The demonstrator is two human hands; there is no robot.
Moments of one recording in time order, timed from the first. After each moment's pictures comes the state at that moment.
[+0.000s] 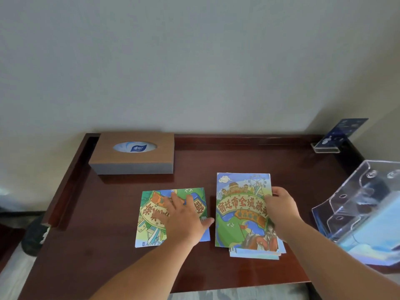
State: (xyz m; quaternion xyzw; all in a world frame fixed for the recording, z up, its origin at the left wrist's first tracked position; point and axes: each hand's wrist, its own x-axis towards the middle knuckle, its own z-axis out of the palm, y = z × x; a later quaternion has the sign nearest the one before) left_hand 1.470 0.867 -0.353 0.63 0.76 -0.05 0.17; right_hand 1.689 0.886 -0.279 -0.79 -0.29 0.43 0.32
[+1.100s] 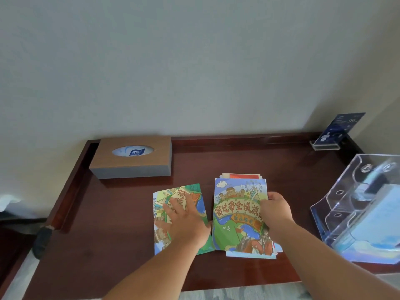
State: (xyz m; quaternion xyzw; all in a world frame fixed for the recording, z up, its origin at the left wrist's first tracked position) left_hand 1.498 0.858 -0.346 0.57 0.79 -0.07 0.23; right_hand 1.696 0.875 -0.294 -0.78 -0.26 0.46 0.32
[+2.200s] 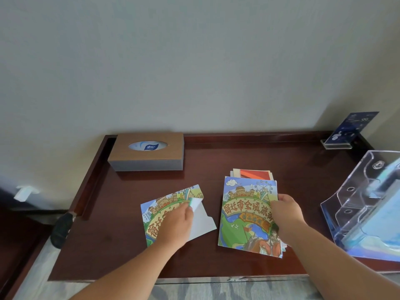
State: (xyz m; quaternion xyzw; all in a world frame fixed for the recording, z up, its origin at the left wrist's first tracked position) left_hand 1.437 0.824 -0.323 0.60 0.71 0.20 0.30; right_hand 1.696 0.860 -0.290 -0.78 -0.23 0.46 0.34
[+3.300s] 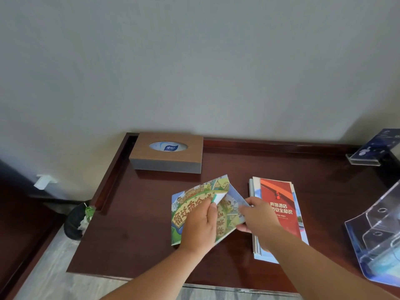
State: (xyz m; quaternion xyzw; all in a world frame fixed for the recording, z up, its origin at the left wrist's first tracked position) left_hand 1.450 0.818 -0.303 0.56 0.65 0.41 0.30; right_hand 1.598 0.865 -0.278 -0.72 -0.37 0.53 0.27
